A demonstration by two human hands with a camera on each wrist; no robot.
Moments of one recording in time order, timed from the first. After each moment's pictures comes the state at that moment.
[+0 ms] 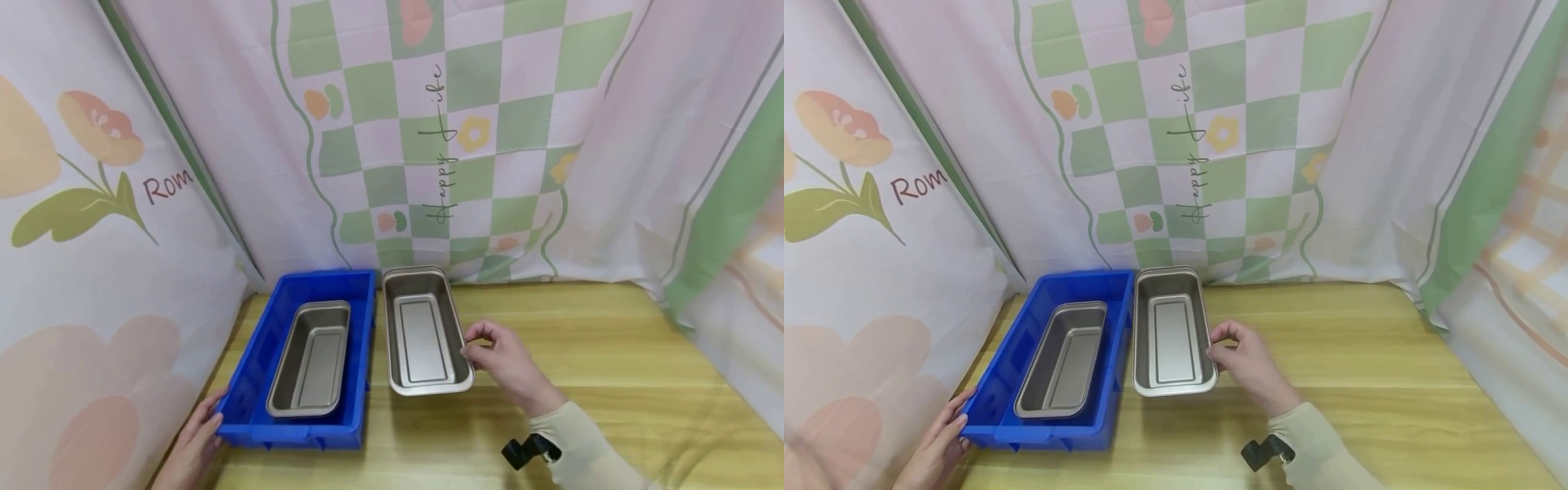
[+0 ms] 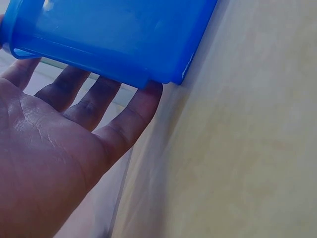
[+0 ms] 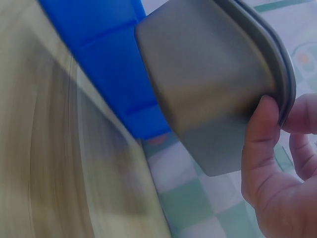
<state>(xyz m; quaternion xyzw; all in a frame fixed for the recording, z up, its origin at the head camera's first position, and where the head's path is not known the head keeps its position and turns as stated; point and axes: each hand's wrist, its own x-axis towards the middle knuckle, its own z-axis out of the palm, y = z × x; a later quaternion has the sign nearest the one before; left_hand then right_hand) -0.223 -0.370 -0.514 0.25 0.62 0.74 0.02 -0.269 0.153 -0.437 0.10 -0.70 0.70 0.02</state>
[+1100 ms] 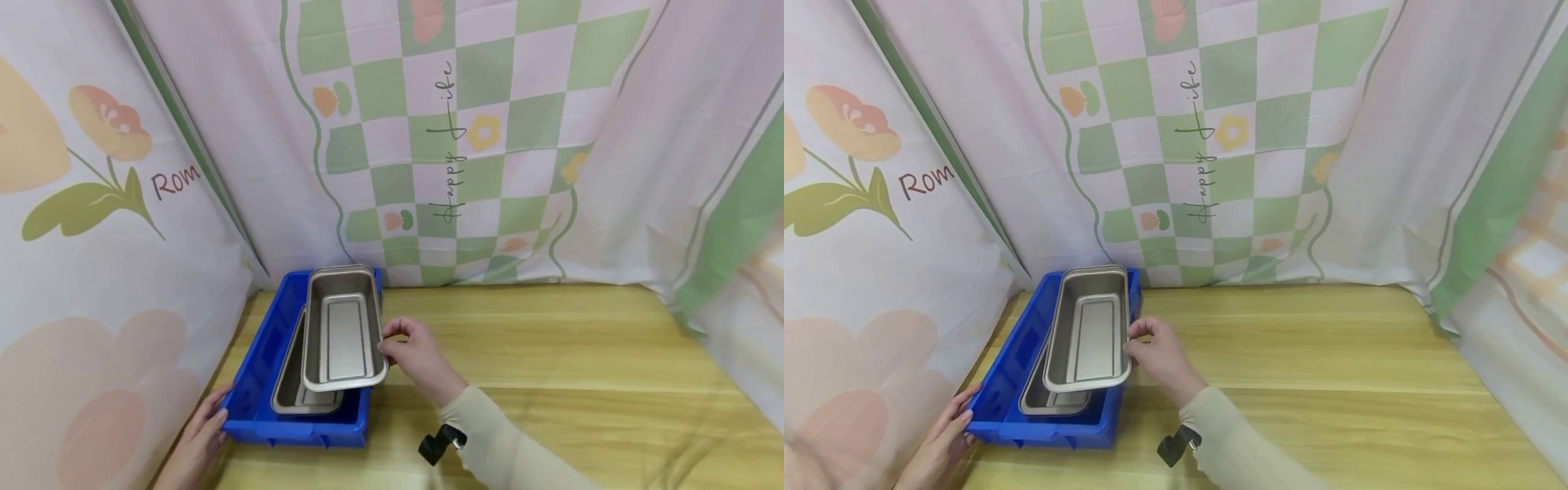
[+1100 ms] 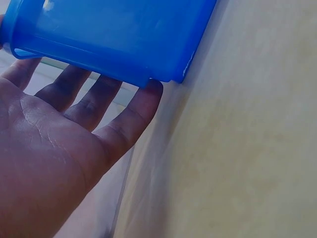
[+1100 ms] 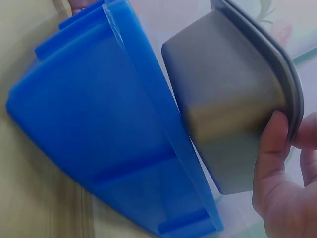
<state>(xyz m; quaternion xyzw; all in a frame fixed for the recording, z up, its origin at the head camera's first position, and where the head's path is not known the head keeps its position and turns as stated) -0.222 -0.370 -0.512 0.20 0.67 0.72 0.01 -0.292 0.021 -0.424 0.08 -0.65 0.76 -0.04</state>
